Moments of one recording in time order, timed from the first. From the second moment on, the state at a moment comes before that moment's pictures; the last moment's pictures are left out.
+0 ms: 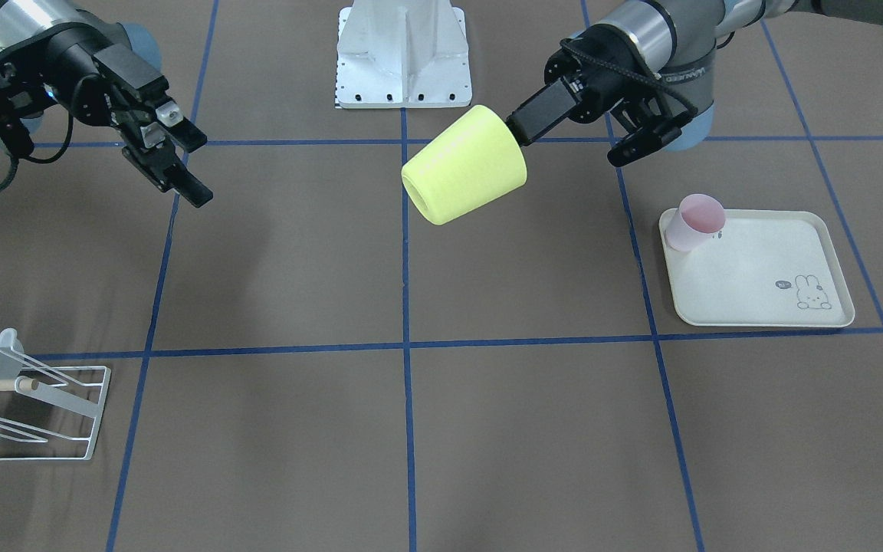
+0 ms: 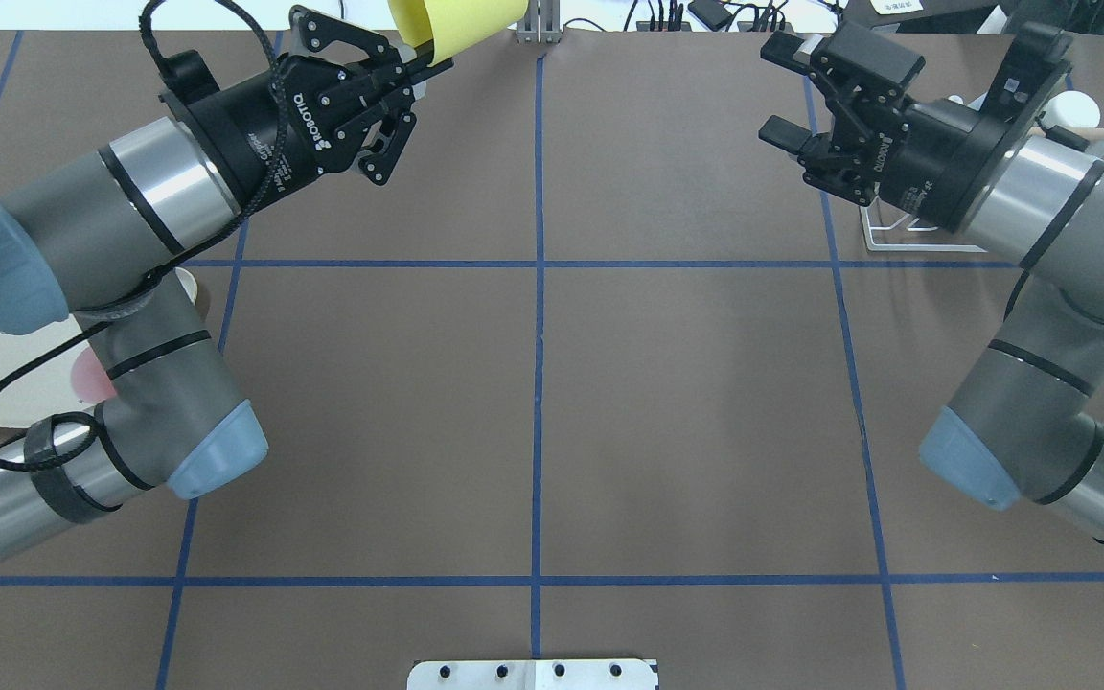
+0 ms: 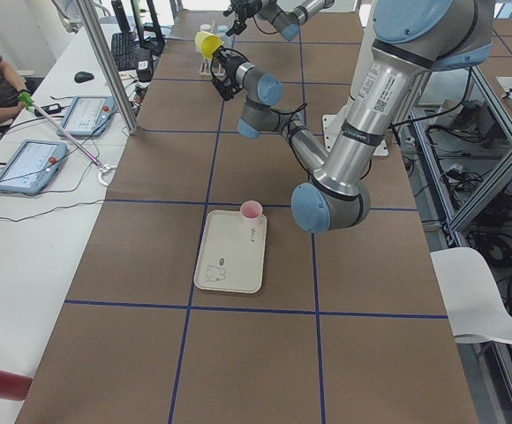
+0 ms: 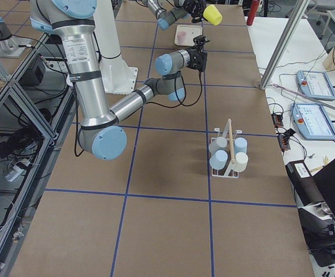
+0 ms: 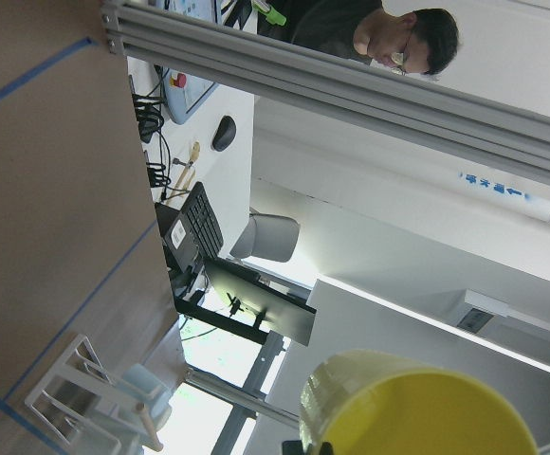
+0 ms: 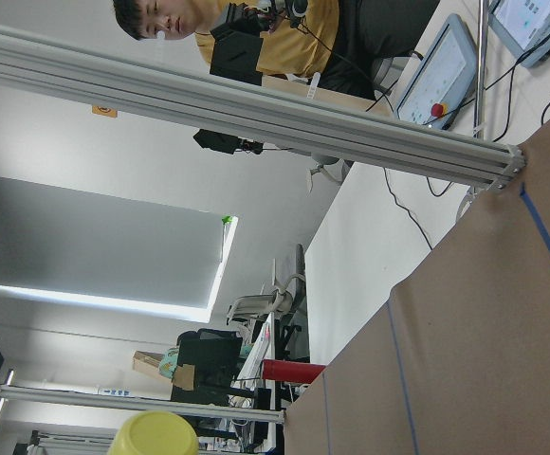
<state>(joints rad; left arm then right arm) -0.66 -2.11 -1.68 -3.05 -1.43 -2.45 0.75 -1.31 1.85 -0.17 1.52 1.91</state>
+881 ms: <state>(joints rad) -0.59 -2.25 -1.54 -3.10 -1.35 -2.57 0.71 -1.23 1.85 -0.16 1.48 2.01</state>
